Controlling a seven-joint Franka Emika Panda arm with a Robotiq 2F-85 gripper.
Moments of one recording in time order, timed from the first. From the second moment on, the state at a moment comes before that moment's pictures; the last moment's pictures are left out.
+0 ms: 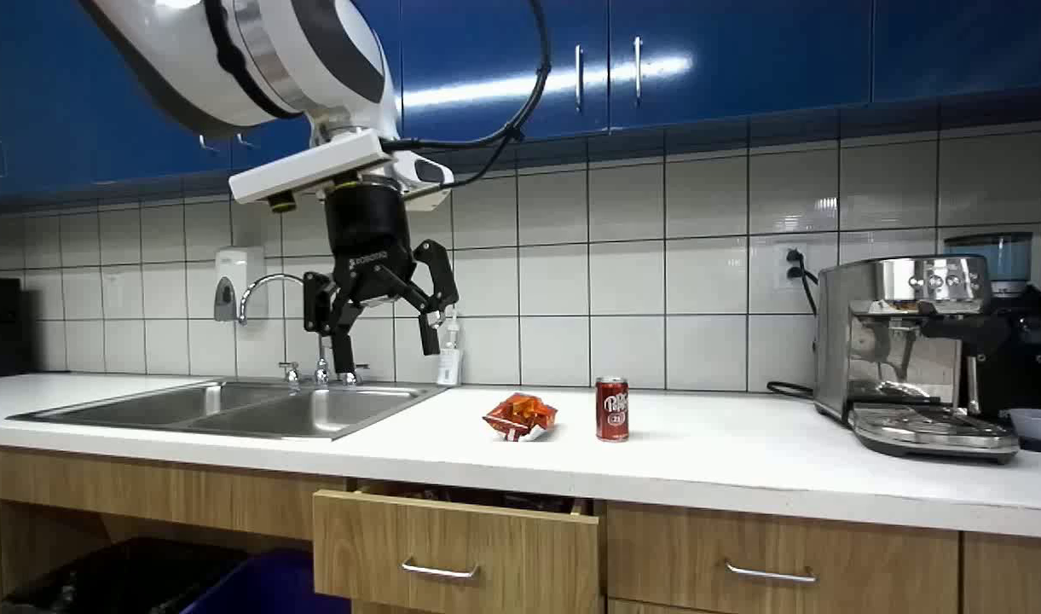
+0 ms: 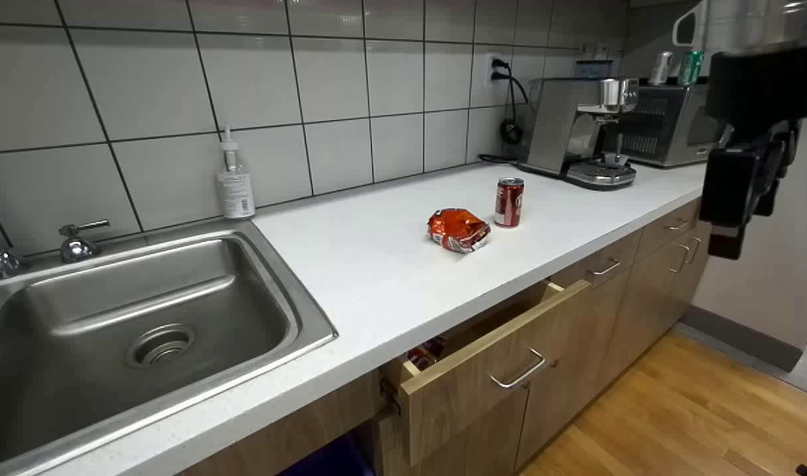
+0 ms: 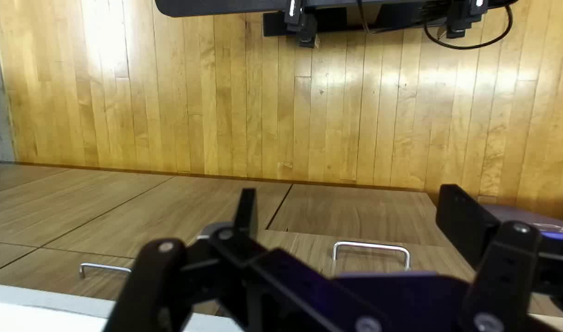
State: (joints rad) arm -0.05 -0.49 0.03 -2.59 -0.21 1.97 0.03
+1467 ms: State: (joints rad) arm -0.05 -0.27 0.01 -2.60 -0.19 2.33 0.07
